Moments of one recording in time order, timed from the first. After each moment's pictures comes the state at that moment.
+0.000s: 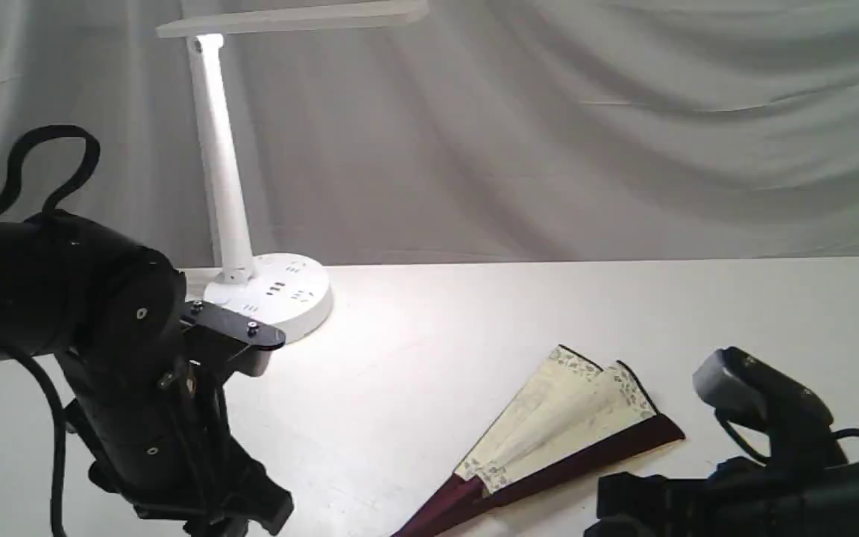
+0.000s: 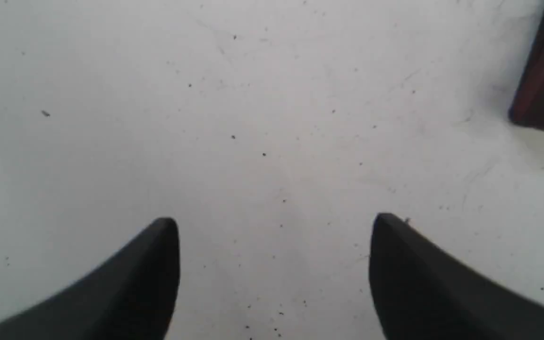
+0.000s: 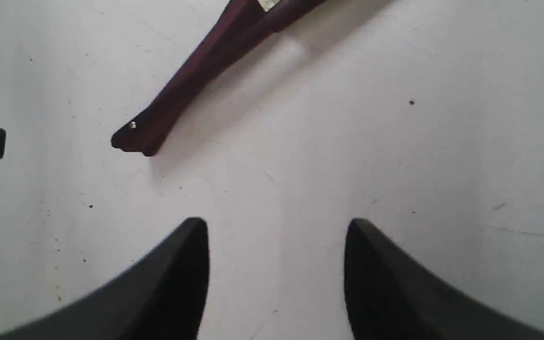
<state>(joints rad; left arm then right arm) -0.48 1.81 -1.14 0.10 0.88 -0.11 0.15 1.44 -0.55 1.26 0.44 -0.71</state>
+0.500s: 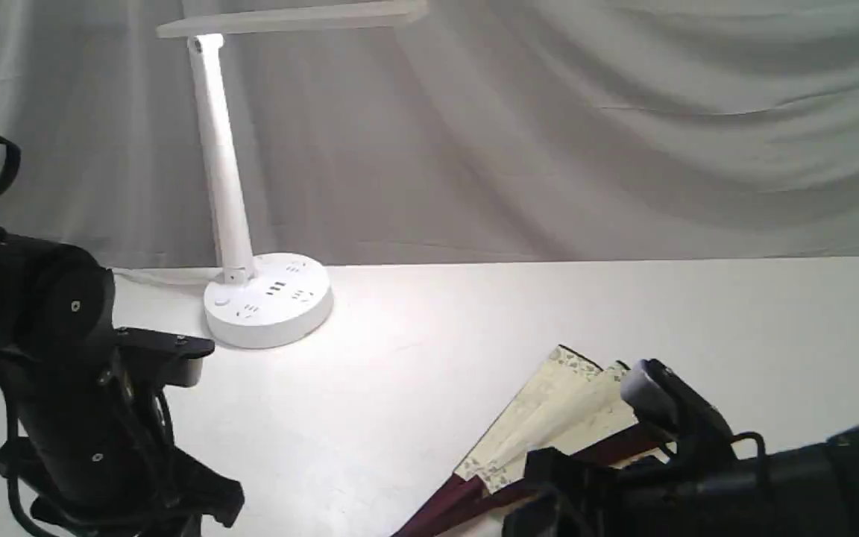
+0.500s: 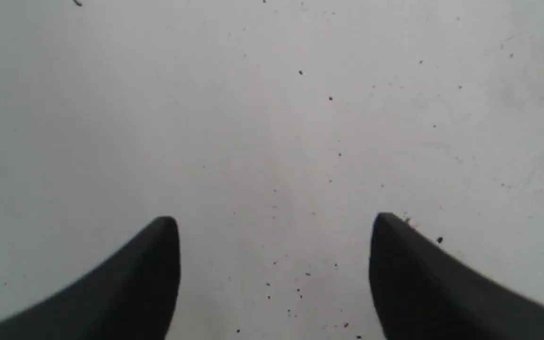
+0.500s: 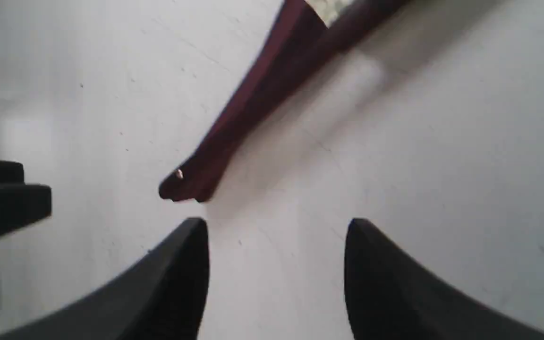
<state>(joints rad) -0.34 1.81 -1.09 -0.02 0.89 -0.09 0.19 1.74 -0.67 1.73 0.55 -1.07</state>
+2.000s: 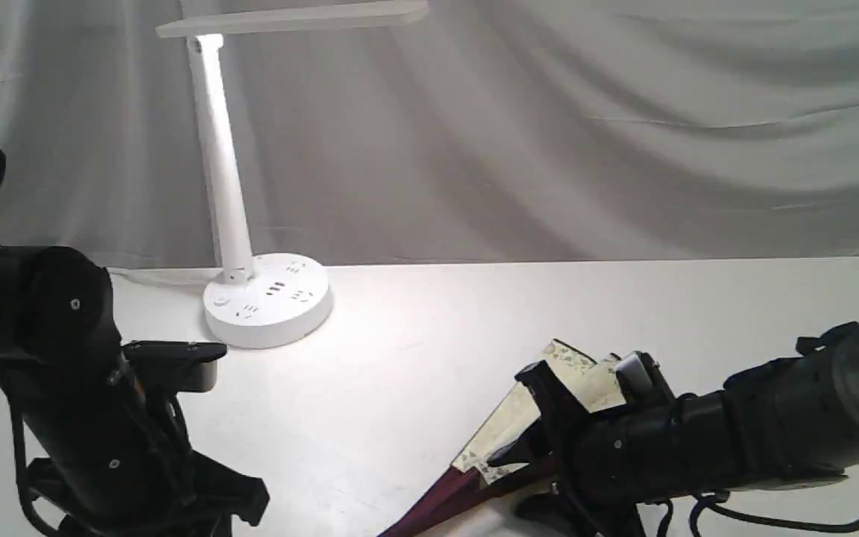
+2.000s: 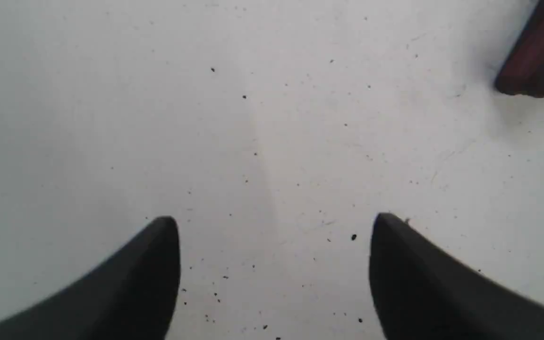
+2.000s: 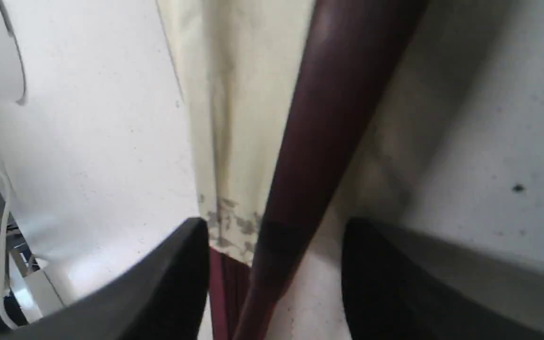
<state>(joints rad) -0.34 1.81 -1.08 -0.18 0.87 -0.02 0.13 2.07 -0.95 1.76 0.54 -0.59</state>
